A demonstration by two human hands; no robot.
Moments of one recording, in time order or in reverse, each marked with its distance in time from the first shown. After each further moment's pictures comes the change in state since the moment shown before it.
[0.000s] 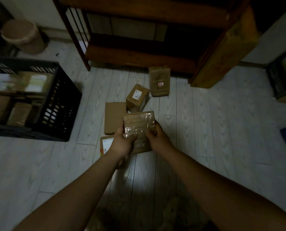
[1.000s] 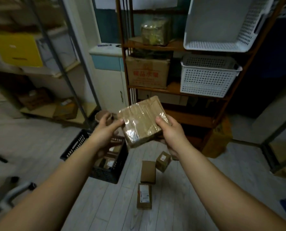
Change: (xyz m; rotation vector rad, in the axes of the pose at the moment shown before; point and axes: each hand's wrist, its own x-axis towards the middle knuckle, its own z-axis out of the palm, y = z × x) left_hand -0.439 0.416 -0.165 -0.140 0.140 0.302; right_hand -0.408 -0.412 -0.074 0.504 -0.109 -0.422
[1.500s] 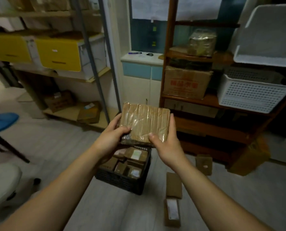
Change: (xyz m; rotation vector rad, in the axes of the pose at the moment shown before) left_hand 0.020 0.035 -0.214 0.002 -0.083 0.116; right_hand 0.026 0.055 0.237 -0.386 -0.086 -0.280
